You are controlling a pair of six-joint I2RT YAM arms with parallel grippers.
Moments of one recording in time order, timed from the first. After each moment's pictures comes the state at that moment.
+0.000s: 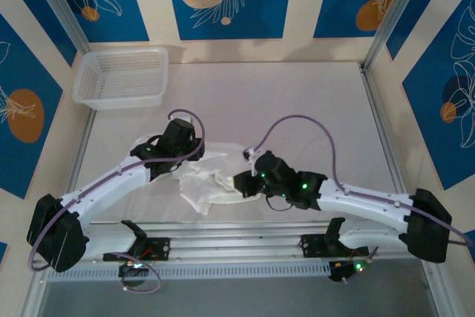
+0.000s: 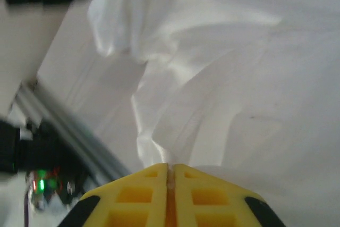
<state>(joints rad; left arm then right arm) -0.63 1.21 0.86 -0.49 -0.22 -0.52 1.07 1.13 0.64 -0.16 -0.03 0.70</state>
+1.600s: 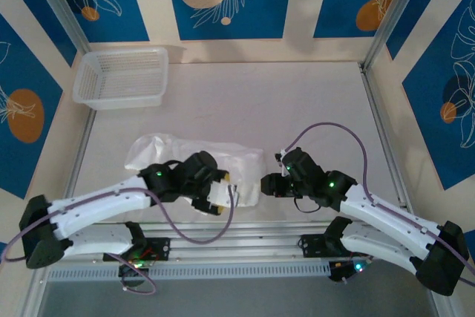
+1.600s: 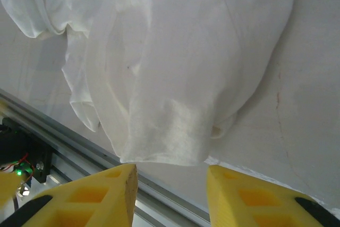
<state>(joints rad) -1.06 1.16 0.81 -0.63 0.13 0.84 0.82 0.86 0.60 -0.59 -0.16 0.78</state>
